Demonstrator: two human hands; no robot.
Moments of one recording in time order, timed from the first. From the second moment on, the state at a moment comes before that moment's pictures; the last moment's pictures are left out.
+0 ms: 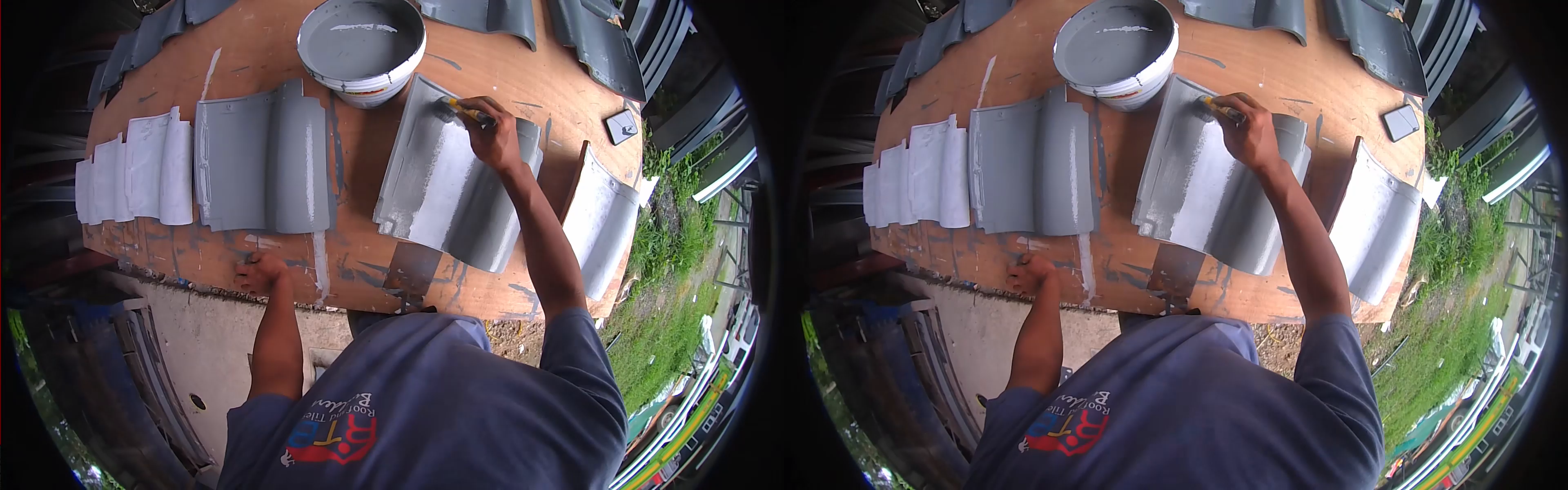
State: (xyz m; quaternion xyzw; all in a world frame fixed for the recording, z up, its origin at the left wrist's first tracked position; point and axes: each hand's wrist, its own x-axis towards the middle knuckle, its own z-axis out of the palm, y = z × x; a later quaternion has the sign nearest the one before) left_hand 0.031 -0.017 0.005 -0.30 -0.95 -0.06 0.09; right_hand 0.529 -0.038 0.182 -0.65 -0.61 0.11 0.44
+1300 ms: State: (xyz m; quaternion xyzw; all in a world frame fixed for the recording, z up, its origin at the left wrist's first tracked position) left_hand 0.035 -0.019 0.015 -0.30 -0.95 -0.07 0.05; right_hand 0.406 -0.119 0.206 -0.49 -0.80 0.34 0.06
